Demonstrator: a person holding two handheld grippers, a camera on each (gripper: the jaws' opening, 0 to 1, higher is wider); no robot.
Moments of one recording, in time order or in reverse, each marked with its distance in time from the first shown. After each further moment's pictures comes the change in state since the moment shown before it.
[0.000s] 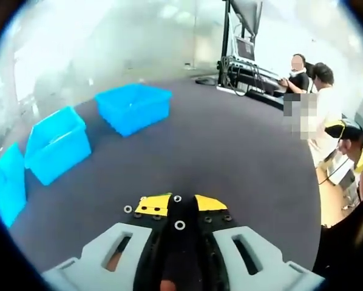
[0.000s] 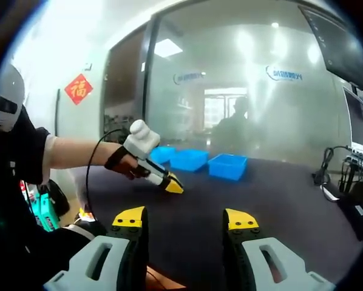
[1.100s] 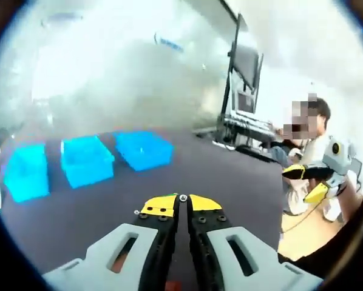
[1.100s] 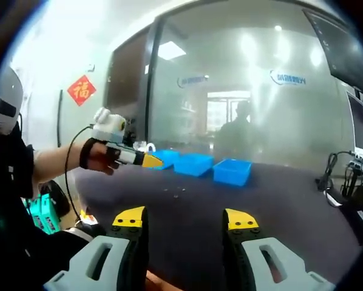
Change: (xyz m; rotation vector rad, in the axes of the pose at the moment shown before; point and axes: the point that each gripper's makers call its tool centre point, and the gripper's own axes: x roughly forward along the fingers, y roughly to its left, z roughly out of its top) left arm -0.118 0.003 0.049 -0.103 -0.408 0.066; right arm 0.007 0.011 0.012 -0.013 -0.023 0.017
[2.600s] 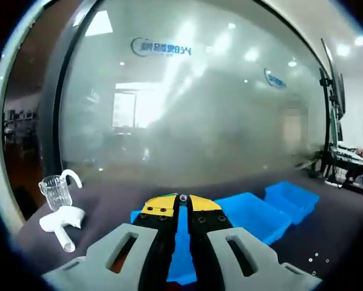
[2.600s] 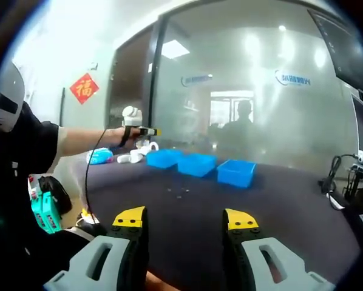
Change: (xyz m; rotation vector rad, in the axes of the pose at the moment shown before) left arm -0.015 0.296 0.077 -0.020 -0.154 0.604; right arm 0.006 0.008 0.004 -0.013 0.011 0.019
